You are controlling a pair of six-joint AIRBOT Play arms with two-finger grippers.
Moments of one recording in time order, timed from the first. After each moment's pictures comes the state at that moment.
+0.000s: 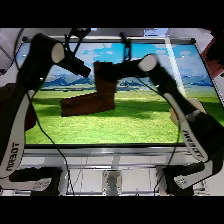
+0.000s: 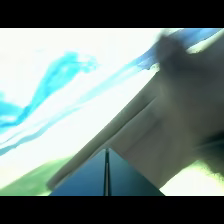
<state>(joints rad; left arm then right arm) -0.46 -1.44 1.84 1.74 -1.34 -1.42 0.54 -1.65 1.72 -0.74 0.80 1.52</state>
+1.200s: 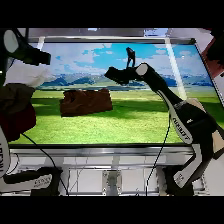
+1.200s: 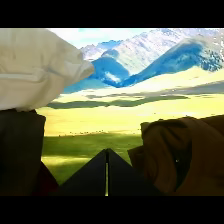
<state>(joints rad) -0.14 -1.38 1.85 1.85 -1.36 -1.54 0.36 -1.83 1.72 -0.88 0.80 1.63</state>
